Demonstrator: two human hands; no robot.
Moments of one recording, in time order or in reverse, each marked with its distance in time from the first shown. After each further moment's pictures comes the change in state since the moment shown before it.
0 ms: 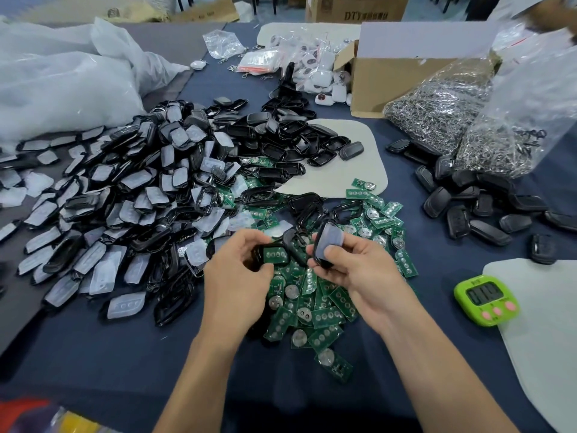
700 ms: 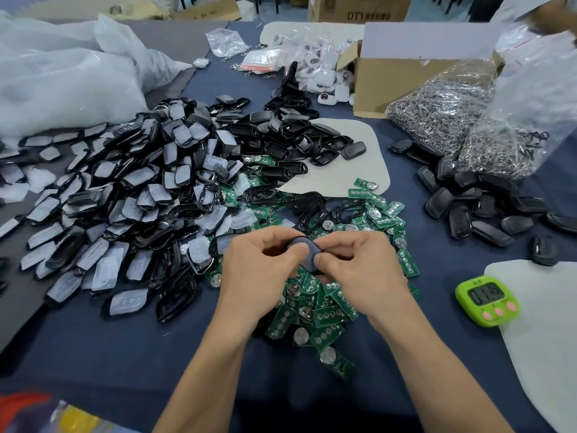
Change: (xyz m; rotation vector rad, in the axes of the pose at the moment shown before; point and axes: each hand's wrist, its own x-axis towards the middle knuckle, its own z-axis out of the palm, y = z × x) left_hand 0.001 0.021 0.011 -0.341 -0.117 0.014; right_hand -0.016 -0.012 0.011 -0.581 0.083 -0.240
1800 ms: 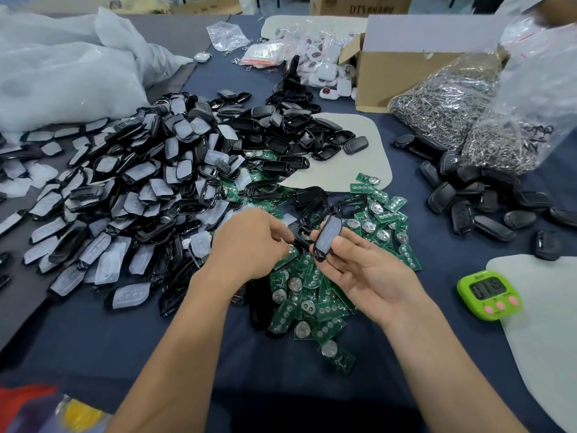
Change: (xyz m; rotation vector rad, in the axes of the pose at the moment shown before) left_hand 0.044 0.014 -0.020 0.917 -0.240 -0.026; right_hand 0.008 0.022 -0.006 0.959 -0.209 0.384
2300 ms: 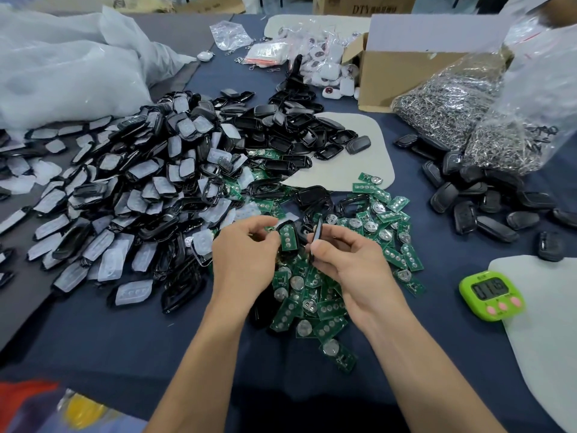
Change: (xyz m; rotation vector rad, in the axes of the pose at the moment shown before) left_hand -0.016 -0.011 0.036 -0.564 0.365 -0.193; right_hand 0.004 0.022 0.021 -0.330 0.223 -0.233
